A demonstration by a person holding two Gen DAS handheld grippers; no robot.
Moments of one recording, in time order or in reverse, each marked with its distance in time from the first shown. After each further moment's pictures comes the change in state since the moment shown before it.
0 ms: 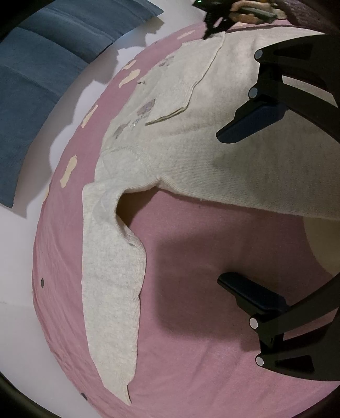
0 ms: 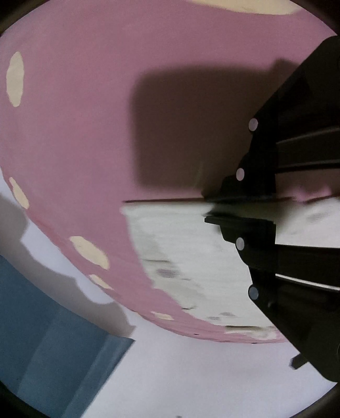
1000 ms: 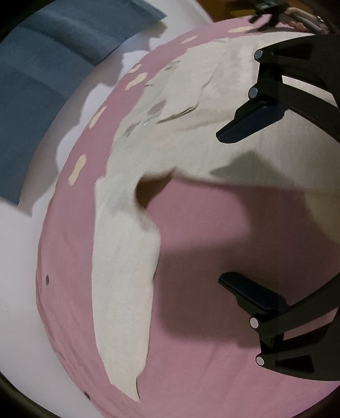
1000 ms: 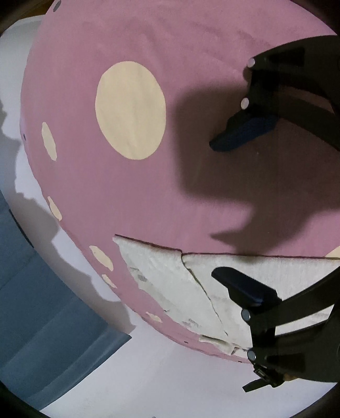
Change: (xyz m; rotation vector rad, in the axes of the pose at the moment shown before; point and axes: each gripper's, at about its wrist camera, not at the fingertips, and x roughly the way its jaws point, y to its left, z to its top) left arm -0.019 0.029 0.016 -0.026 -0.023 -0.013; right arm -0.117 -0.045 -0.102 -0.087 -0.186 -0.095
